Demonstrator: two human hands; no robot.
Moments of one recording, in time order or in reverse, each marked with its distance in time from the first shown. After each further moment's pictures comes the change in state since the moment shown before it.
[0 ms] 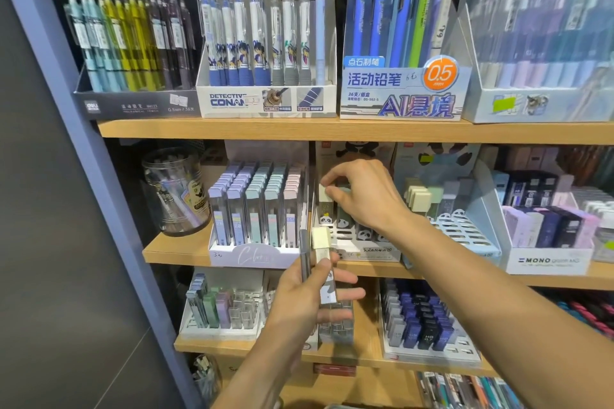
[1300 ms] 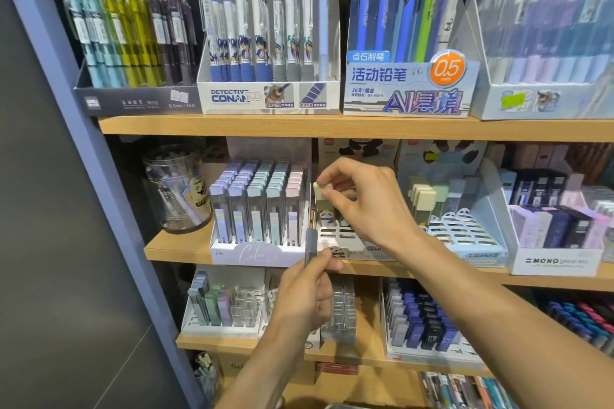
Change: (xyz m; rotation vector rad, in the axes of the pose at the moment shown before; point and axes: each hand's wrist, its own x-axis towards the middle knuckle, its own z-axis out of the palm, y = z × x) left_hand 0.015 -0.006 -0.003 -0.061 0.063 -0.080; right_hand -0.028 -0.020 -0.006 0.276 0.112 -0.051
